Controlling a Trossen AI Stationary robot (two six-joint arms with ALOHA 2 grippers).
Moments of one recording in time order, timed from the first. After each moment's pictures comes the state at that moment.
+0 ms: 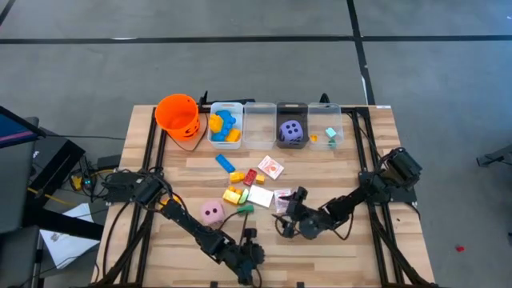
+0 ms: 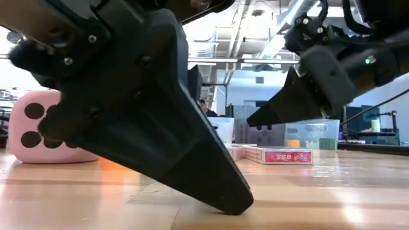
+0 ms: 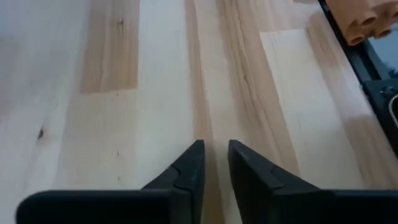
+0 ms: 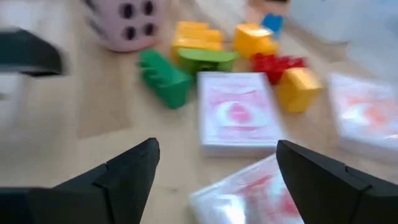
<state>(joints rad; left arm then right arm) -0.62 2.19 1.33 0.02 -0.41 -0.36 0.56 1.83 0.69 0.44 0.81 0.51</state>
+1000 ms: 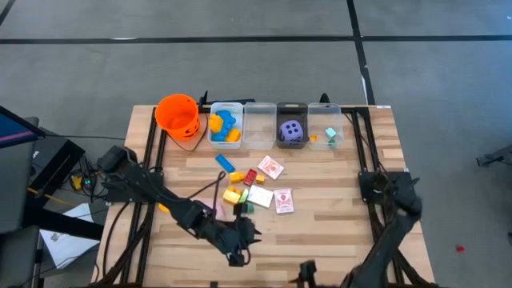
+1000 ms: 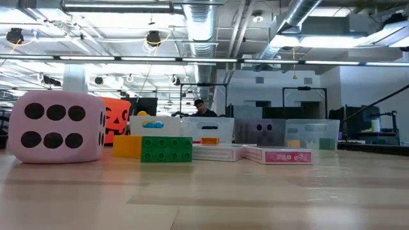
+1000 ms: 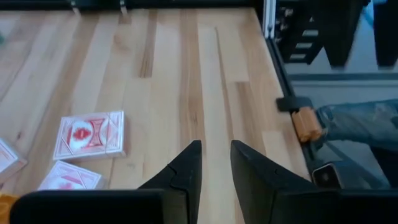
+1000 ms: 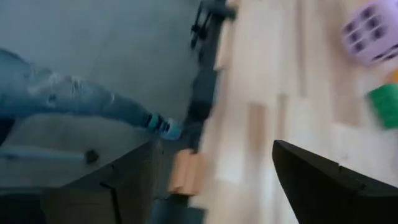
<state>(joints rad) -0.57 1.74 1.33 -0.26 -0.42 -0.34 1.00 2.14 1.87 -0.82 0.60 0.61</state>
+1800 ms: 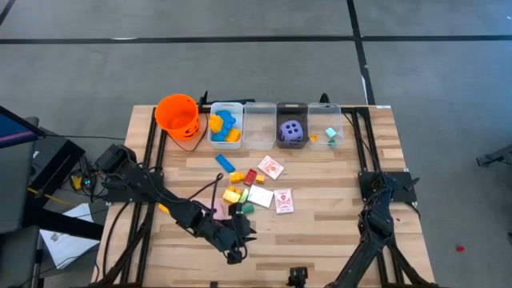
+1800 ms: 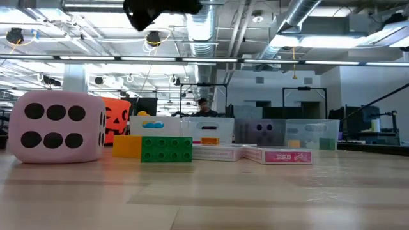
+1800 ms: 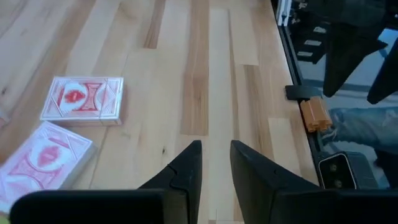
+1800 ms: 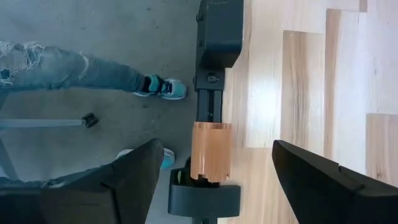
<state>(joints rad) -0.58 1.72 1.17 -0.15 -0.42 -0.47 0.93 2.48 2.33 -1.21 0.37 0.82</state>
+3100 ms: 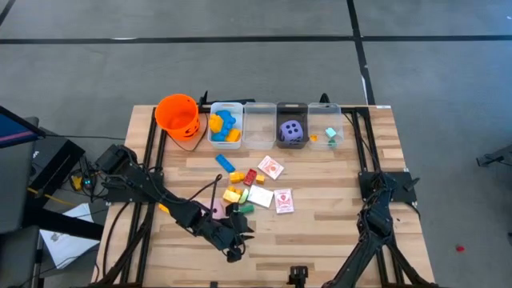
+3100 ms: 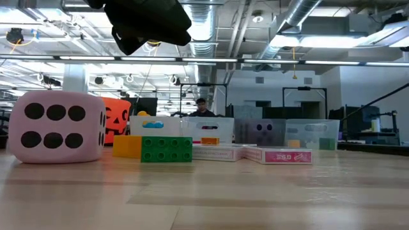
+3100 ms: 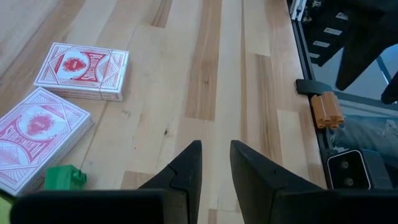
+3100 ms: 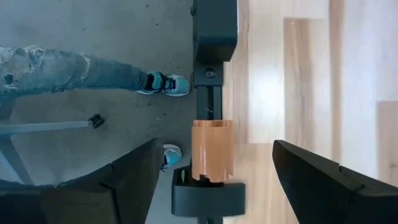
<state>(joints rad) -0.58 1.72 1.08 -0.06 -0.42 -0.56 0.91 2.47 2.31 -1.19 0.34 0.87</state>
